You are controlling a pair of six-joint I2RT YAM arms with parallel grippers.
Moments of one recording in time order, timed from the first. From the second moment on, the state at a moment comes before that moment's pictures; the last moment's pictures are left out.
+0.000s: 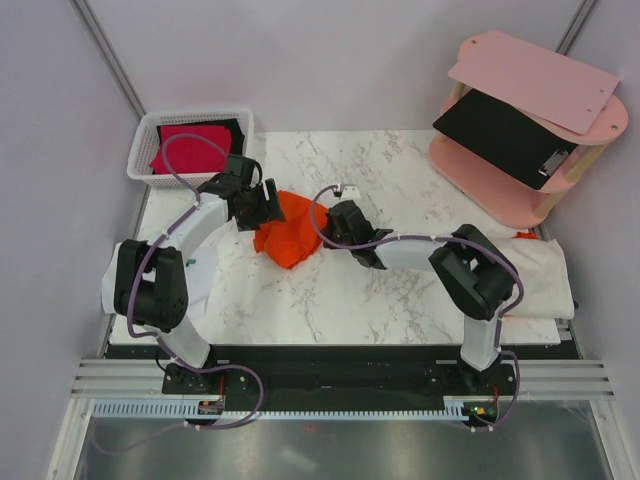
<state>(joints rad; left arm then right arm) -0.26 1.67 1.24 -0.55 0.11 -0.48 0.75 1.93 1.07 0.28 0.18 0.59</state>
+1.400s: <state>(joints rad) -0.25 1.25 1.25 -0.73 -0.05 -0.38 0.75 1.23 1.89 -0.32 0.89 -0.13</state>
